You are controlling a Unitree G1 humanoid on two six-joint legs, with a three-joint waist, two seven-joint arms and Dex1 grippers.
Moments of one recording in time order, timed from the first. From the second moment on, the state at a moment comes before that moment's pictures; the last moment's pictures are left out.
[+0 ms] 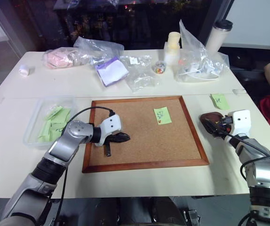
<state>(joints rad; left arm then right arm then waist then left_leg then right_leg) -0.46 0.58 -0.34 0.00 -0.13 0.40 -1.06 -0.16 -0.55 -0.30 0.11 0.24 0.31 0.38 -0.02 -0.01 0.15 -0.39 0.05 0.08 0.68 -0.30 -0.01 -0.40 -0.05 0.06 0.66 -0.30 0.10</state>
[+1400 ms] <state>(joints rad) -0.44 0.59 -0.34 -0.02 -0.13 0.38 -1.06 -0.25 -0.42 0.13 -0.04 0.28 0.36 0.58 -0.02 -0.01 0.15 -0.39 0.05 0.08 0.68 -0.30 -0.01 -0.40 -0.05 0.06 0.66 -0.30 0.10</state>
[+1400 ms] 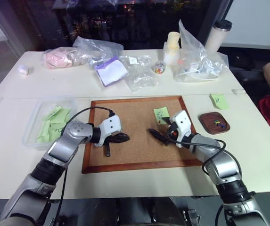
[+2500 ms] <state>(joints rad) -0.44 0.59 -0.34 -0.03 -0.13 0.38 -1.04 -0.33 -0.41 0.02 -0.25 0.30 0.42 0.59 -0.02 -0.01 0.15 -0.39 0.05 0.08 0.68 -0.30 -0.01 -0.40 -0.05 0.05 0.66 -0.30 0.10</state>
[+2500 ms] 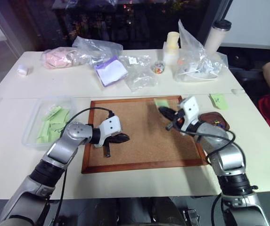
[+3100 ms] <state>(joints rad) -0.68 0.45 0.07 0.15 -0.56 0.81 -0.98 -0.31 -0.49 0.02 -0.33 0.32 0.49 0.62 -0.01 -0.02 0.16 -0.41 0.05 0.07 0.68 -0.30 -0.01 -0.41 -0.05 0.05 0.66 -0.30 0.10</state>
